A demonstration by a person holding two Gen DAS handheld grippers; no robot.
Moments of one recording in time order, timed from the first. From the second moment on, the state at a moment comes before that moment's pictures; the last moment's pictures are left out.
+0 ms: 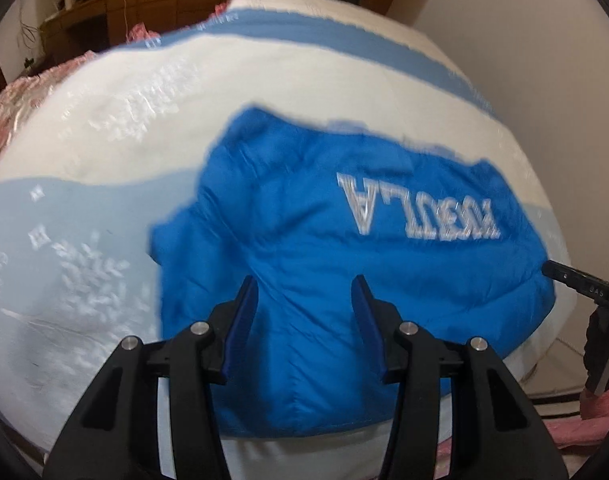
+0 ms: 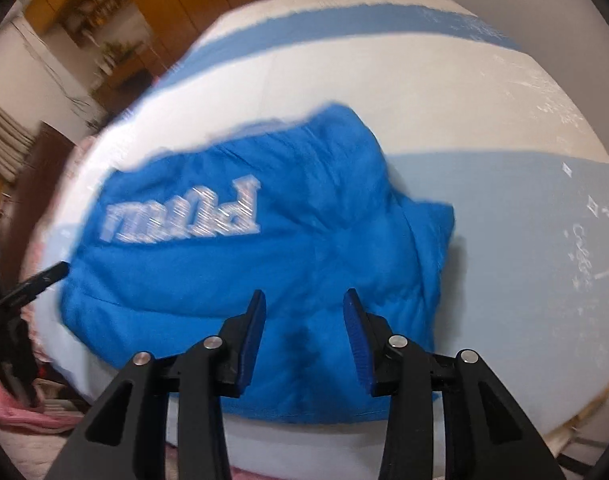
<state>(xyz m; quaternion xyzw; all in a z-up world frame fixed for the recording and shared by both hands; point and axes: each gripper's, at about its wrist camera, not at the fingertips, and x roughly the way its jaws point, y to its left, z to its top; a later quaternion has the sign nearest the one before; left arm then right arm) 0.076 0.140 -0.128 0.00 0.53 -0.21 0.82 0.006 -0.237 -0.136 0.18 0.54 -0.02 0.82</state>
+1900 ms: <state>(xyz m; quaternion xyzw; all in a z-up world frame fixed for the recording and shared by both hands) 0.050 0.231 -0.195 -0.30 0.53 -0.06 0.79 0.018 -0.280 -0.184 0.18 0.60 0.08 0.77</state>
